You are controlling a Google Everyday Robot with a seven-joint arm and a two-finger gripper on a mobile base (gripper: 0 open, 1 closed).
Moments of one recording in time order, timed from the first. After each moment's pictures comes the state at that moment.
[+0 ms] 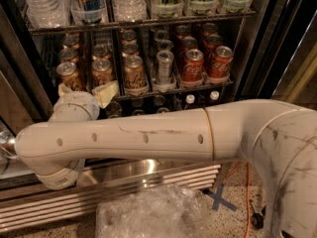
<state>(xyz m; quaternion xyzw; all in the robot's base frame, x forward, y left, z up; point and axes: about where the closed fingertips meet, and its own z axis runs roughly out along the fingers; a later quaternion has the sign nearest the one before) 0.615 0.170 0.852 0.00 0.76 -0.02 0.65</state>
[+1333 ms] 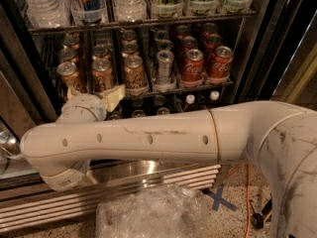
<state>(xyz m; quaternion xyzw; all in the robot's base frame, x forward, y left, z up) 0.612 0.149 0.842 0.02 0.77 -0.04 0.64</state>
